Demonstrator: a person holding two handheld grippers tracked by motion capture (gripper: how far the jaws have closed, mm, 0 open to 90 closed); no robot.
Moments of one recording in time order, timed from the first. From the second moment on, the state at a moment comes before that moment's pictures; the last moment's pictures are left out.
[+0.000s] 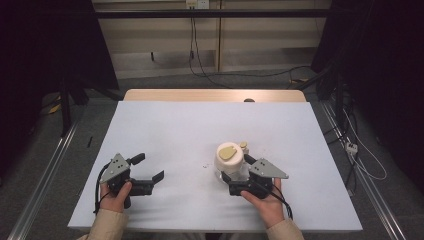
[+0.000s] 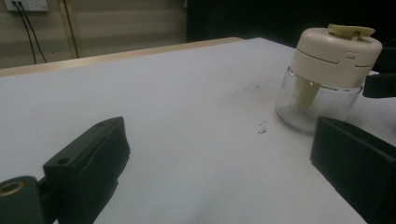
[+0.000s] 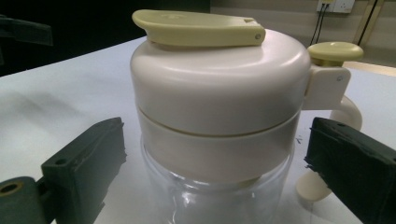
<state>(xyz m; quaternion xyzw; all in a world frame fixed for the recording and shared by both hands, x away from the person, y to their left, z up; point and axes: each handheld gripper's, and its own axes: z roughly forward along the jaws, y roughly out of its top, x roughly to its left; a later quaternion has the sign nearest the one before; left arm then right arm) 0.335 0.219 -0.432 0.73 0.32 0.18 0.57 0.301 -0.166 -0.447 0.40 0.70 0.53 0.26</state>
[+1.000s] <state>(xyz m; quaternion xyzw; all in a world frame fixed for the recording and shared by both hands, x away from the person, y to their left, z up) 0.336 0.218 -0.434 0.74 0.32 0.17 0.57 0.319 -0.148 -0.452 0.43 0.69 0.52 0.27</state>
